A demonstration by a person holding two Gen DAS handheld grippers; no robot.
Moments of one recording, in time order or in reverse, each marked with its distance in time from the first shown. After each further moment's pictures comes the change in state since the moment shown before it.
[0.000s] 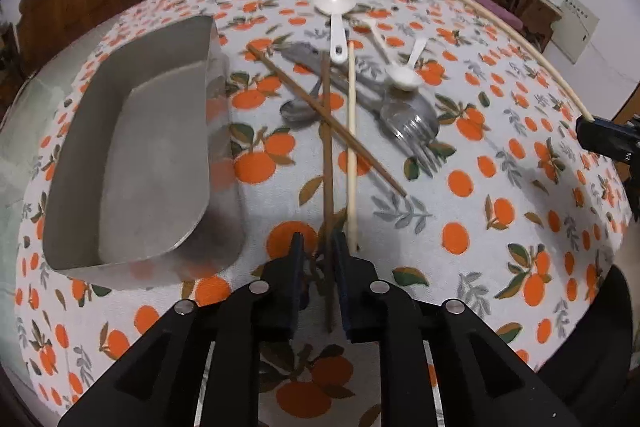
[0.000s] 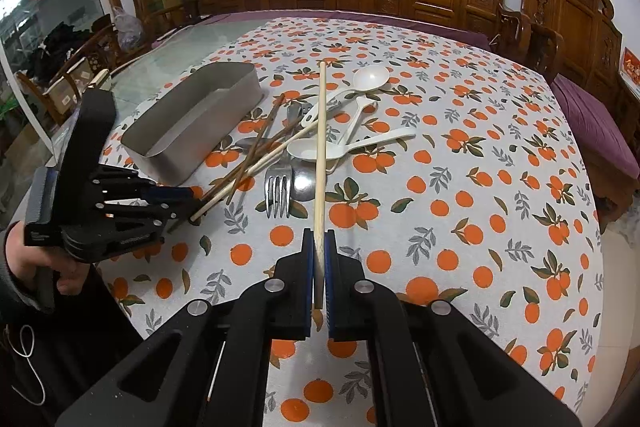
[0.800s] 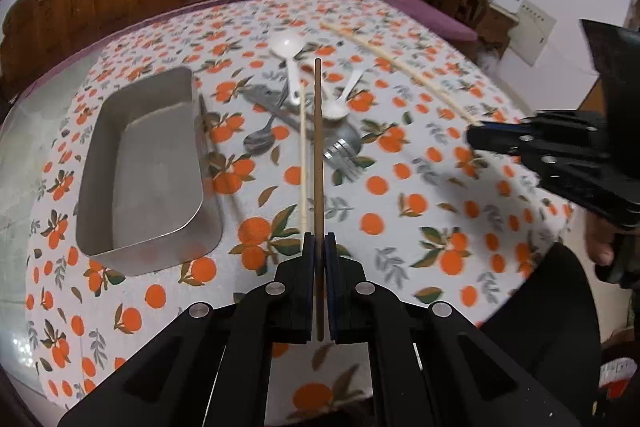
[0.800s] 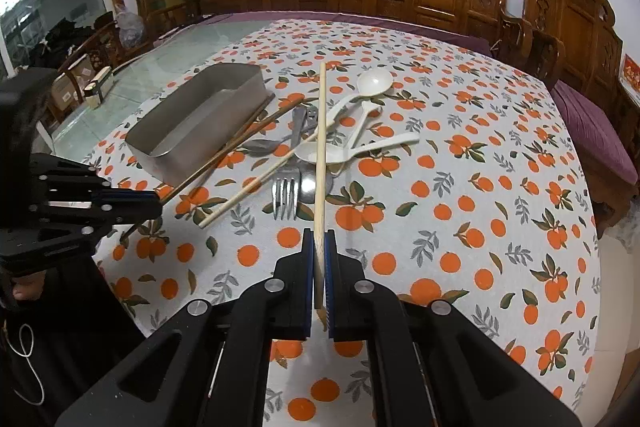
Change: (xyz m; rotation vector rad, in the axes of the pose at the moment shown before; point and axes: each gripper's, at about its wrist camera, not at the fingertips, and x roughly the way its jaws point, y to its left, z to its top) left arm -0.077 -0.016 -0.015 0.058 -0.090 -0.129; right arm -0.003 0.008 0.001 -0.017 -0.009 -0.008
